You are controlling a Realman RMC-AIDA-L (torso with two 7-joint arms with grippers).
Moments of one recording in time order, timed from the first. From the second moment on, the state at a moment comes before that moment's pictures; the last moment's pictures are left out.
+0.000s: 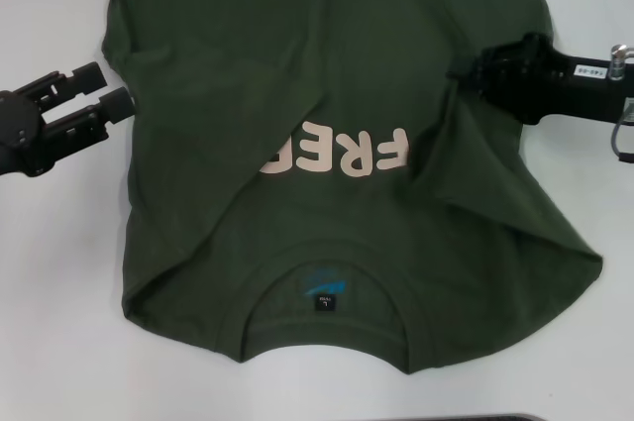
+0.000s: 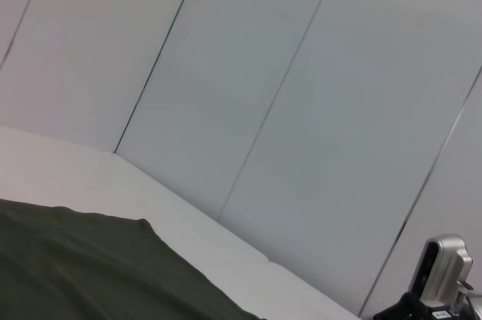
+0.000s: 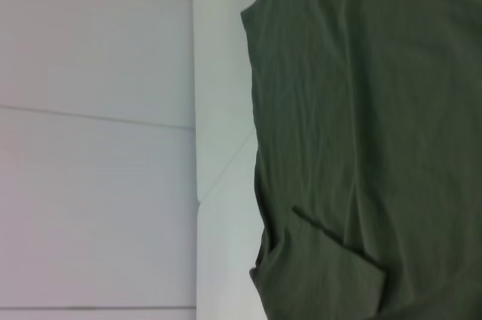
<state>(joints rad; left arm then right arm) -0.37 -2.11 0.29 0.71 2.00 1.84 -1.45 0.60 2.01 -0.35 -0.38 -2.19 -1.47 2.39</state>
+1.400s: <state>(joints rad) -0.37 -2.09 0.28 0.76 2.02 1.90 -1.87 0.44 1.87 -0.39 -0.54 -1.76 -1.81 1.79</state>
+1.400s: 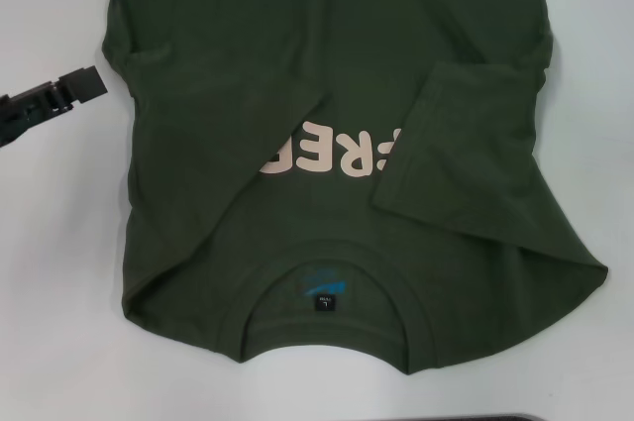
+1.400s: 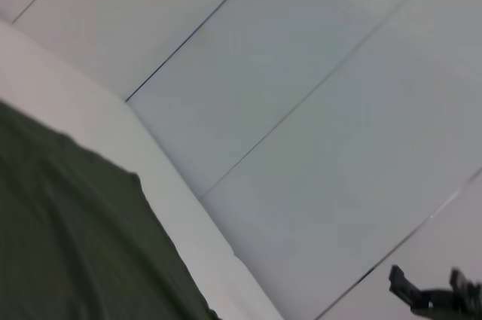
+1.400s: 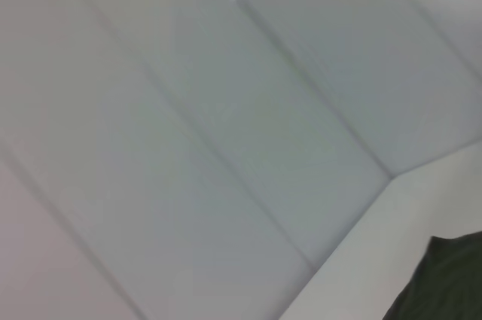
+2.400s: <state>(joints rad) -0.31 -2.08 0.27 0.84 2.42 1.94 -2.40 0.40 1.89 -0.39 -0.75 -1.97 -1.88 1.95</state>
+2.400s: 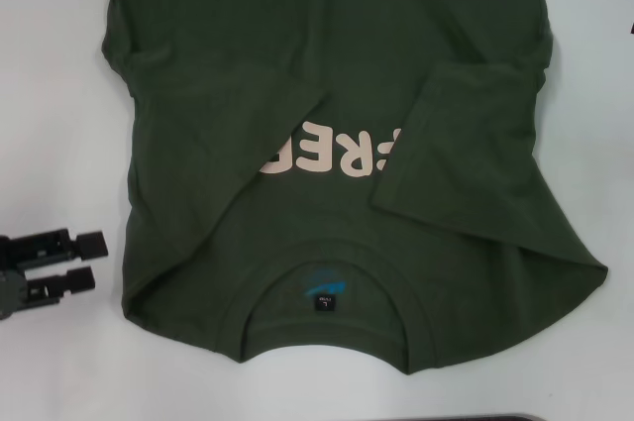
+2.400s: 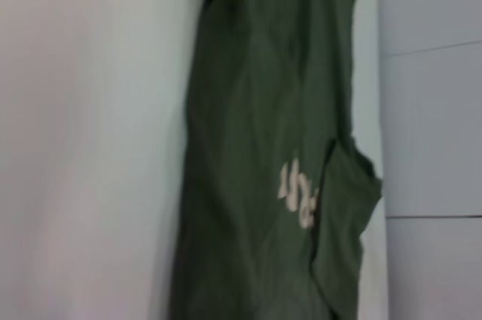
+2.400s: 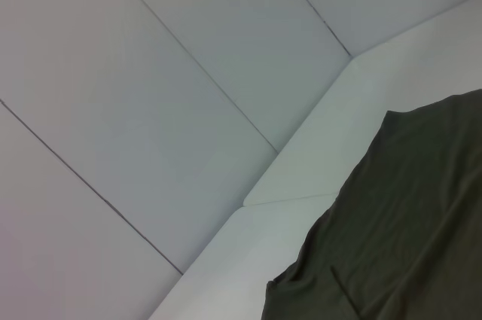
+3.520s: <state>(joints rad) -0.30 -2.10 0.31 0.75 2.49 1.79 -2.40 0.39 1.90 -0.38 -0.74 -1.96 -1.88 1.97</state>
